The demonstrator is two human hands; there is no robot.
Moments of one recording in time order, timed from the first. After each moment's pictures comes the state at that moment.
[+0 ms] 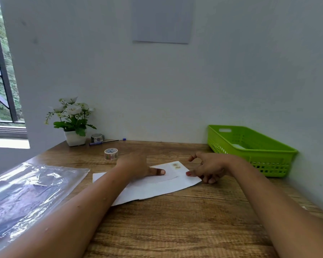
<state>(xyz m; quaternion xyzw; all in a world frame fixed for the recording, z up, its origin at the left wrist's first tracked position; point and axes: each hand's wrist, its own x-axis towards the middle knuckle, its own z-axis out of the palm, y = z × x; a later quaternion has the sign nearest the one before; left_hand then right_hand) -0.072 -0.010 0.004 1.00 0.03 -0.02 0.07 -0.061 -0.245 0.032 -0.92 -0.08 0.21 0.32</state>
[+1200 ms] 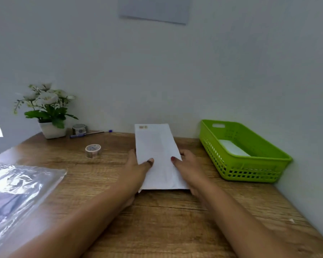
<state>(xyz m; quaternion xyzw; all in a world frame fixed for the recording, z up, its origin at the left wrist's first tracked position) -0.103 -0.058 0.002 0.71 0.06 0.06 0.70 -0.057 -0.205 -0.005 -0.79 0.00 0.00 0.62</state>
